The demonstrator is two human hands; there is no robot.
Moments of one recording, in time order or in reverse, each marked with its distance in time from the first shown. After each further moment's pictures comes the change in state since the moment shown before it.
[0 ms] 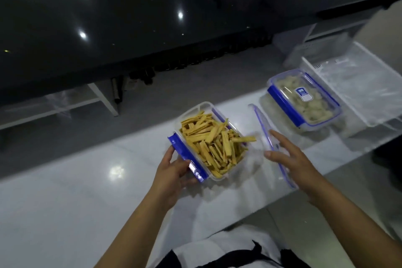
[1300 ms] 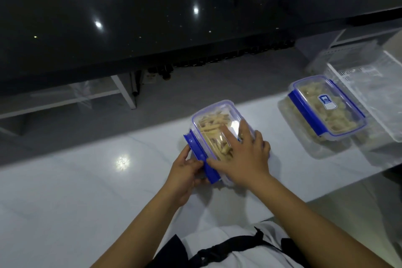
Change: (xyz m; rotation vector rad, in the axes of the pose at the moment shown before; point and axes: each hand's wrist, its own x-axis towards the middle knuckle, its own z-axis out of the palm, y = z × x) left_hand 0.007 -0.002 -0.008 0.072 0.009 0.006; right_hand 0.059 -0.001 0.135 -1.124 0.141 -0.264
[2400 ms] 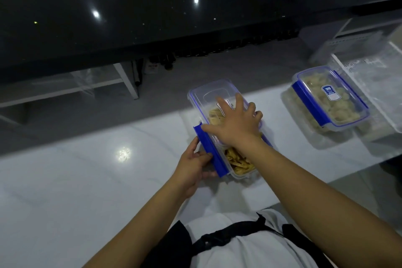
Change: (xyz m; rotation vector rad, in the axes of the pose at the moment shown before) left_hand -0.007 -0.003 0.006 -0.004 -0.032 -0.053; right_hand 0.057 -0.031 -0.016 -0.068 -0.039 0.037
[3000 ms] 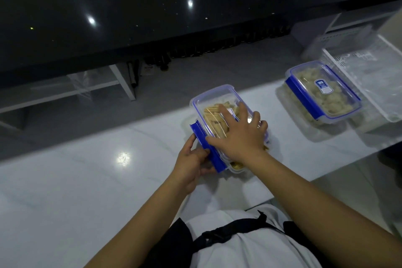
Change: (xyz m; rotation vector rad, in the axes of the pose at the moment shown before) left_hand -0.002 -0.002 0.002 -0.073 0.017 0.020; right_hand -0.038 0.020 0.021 0.018 0.081 0.004
